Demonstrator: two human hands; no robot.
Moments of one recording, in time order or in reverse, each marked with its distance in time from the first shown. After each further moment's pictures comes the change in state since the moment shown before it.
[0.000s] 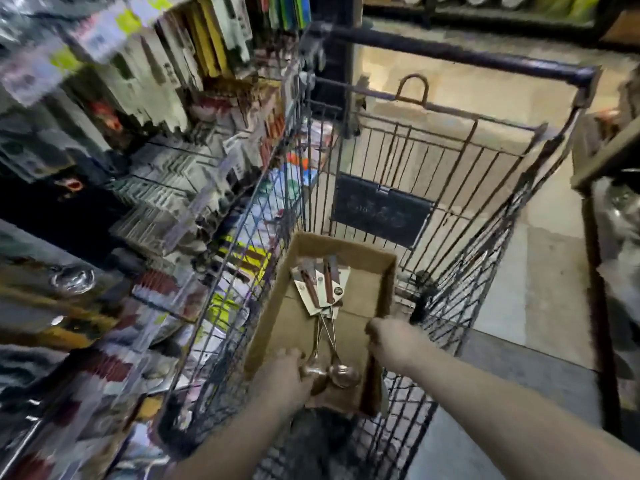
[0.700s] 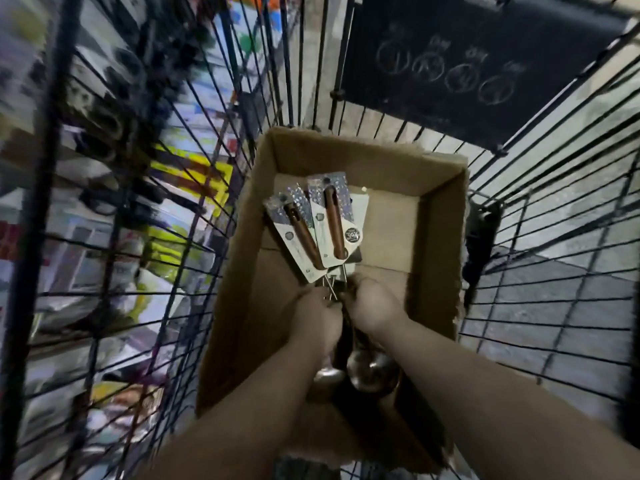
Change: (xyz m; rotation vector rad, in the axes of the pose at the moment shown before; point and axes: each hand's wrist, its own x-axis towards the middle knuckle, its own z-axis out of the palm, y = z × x) left_hand 0.230 -0.003 0.111 -0.606 -0.143 -0.151; right_hand 0.222 -0.001 0.150 0.476 -0.116 0.255
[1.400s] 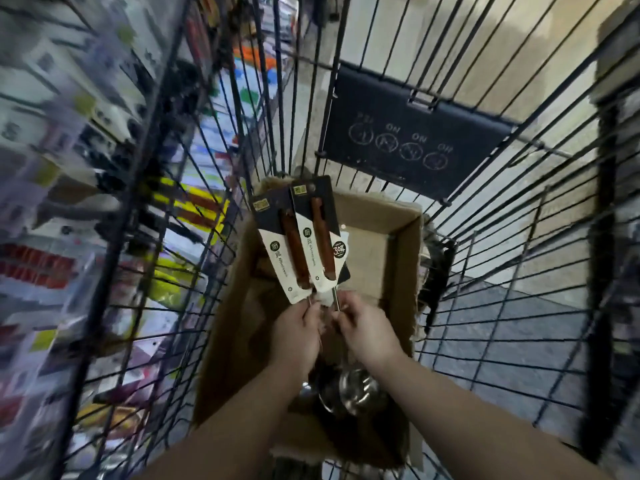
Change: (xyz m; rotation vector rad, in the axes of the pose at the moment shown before) left_hand -0.052 0.032 -0.026 -0.218 0.163 0.180; right_hand -0.079 -0.018 -0.046 0.240 0.195 -0.161
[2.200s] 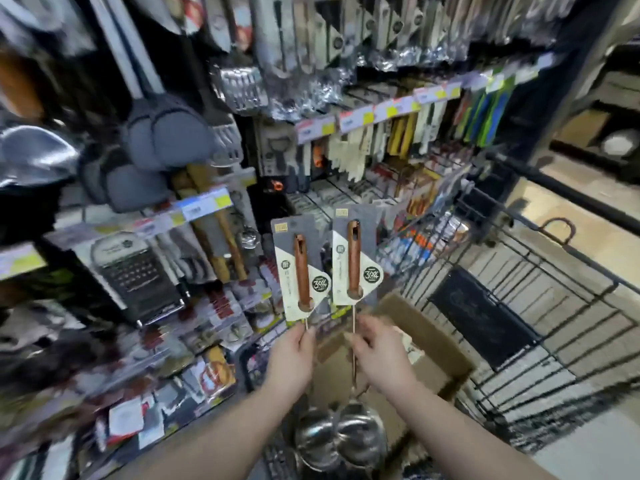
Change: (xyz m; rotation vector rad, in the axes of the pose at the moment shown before) left_hand -0.291 0.067 -0.120 -0.178 0.734 0.131; right_hand -0.241 -0.151 -0.085 -0.163 -0.185 -0.744
